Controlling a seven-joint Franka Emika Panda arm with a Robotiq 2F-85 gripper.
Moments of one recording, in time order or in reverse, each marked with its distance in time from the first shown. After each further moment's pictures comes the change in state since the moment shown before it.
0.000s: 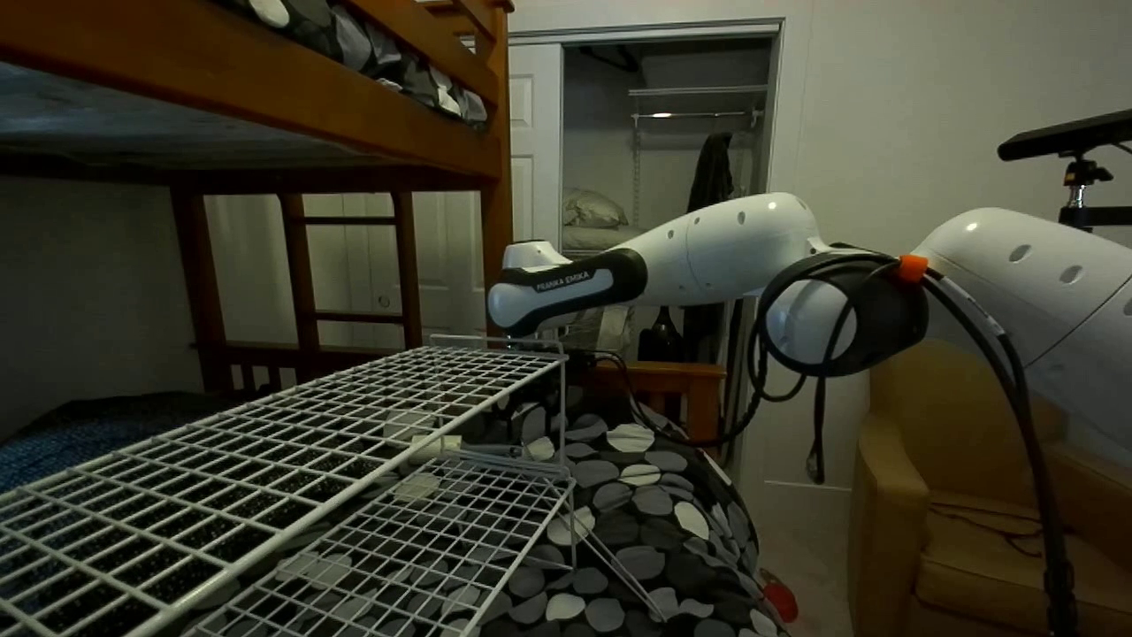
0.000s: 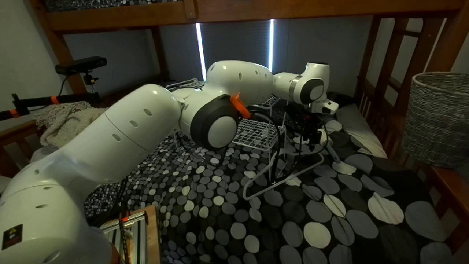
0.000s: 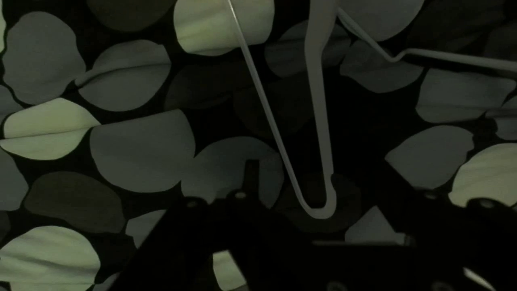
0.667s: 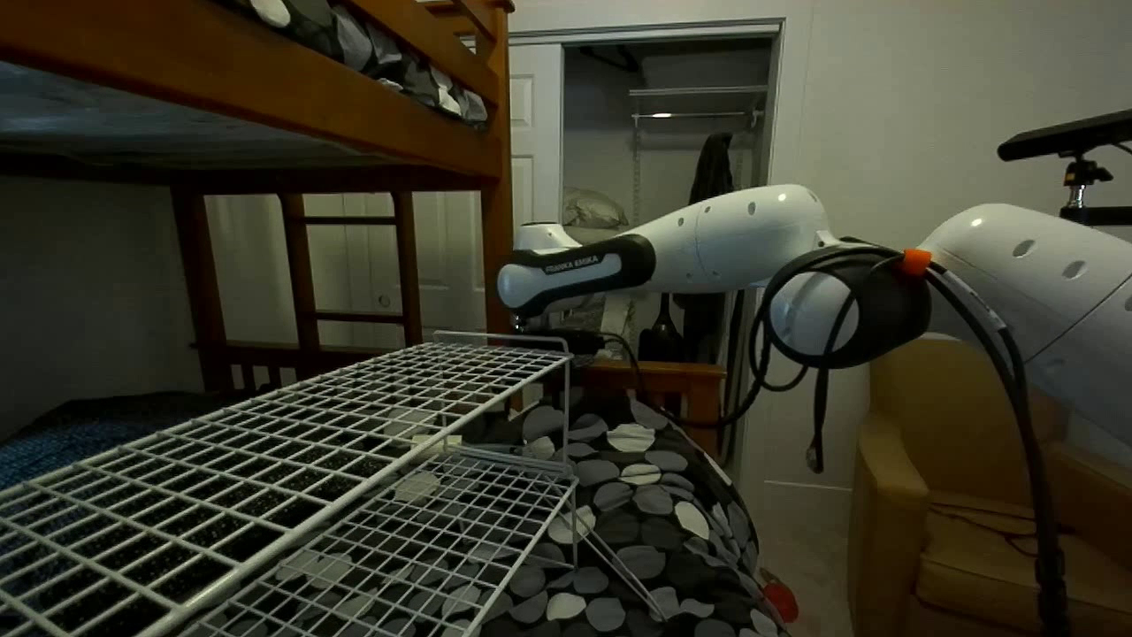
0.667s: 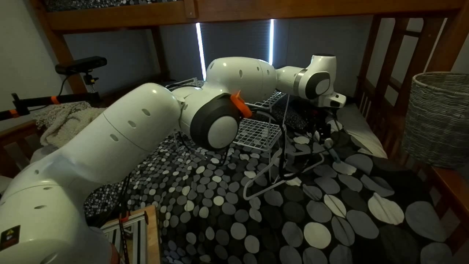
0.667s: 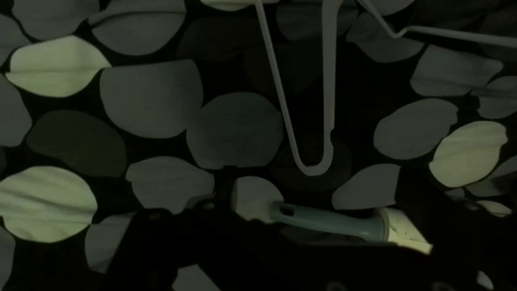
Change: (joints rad) arm -0.031 -0.018 0.007 0.035 0.001 0.011 -0.132
